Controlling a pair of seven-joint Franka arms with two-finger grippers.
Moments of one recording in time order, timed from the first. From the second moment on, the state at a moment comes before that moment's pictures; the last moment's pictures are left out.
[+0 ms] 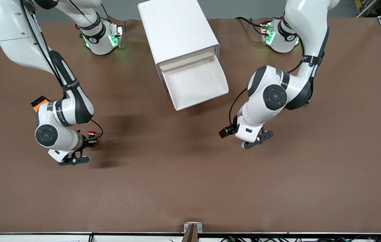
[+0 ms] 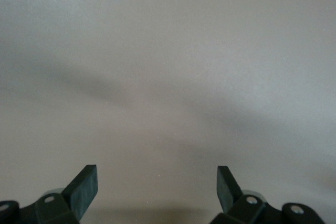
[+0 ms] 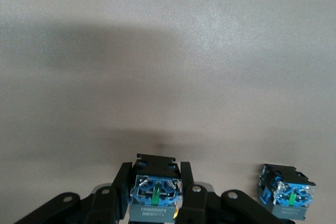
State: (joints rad) left arm -0.55 0.47 0.06 -1.68 -0.25 2.20 -0.81; right arm -0.06 0.61 0.15 -1.78 -0.21 2.22 0.09
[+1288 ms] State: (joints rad) left arm -0.64 0.45 -0.09 -1.83 -0.25 2.15 -0.91; right arm -0.07 0.60 0.15 -1.78 -0.21 2.26 0.09
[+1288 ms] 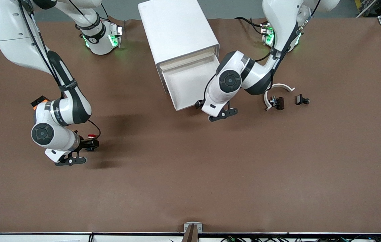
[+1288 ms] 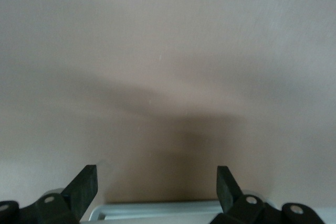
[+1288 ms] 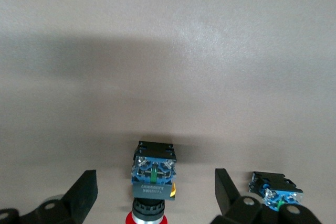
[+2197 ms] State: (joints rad) left arm -0.65 0.45 -0.28 -1.86 -0.25 2.12 -1.09; right arm -0.04 0.29 0.19 -1.74 -0.16 1.93 0.10
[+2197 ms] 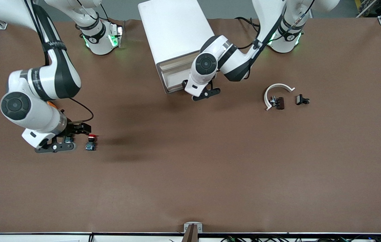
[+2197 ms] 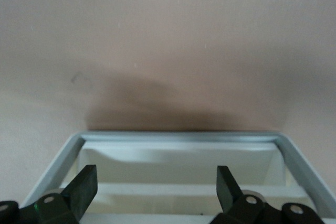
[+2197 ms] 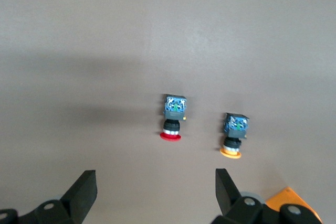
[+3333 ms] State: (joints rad) left arm -0.61 0.47 -0.32 -1.84 -0.20 2.13 -1.22; right arm 0.03 0.05 0.12 -1.69 -0.08 1.74 0.10
